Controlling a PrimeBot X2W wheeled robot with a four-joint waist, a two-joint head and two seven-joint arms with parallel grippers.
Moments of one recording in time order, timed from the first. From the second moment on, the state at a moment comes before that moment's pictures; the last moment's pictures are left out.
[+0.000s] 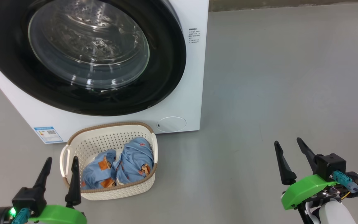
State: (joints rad) left arm -0.09 0.06 0.06 0.23 -0.11 -0.08 -0.26; right arm -0.20 -0.06 -0.08 0.36 0.06 0.13 -0.20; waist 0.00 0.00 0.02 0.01
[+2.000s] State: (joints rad) left arm -0.13 0.04 -0.08 0.23 -0.07 -0.10 -0.26; right arm -0.81 -0.06 -0.43 0.47 0.83 0.13 -0.09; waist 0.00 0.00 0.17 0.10
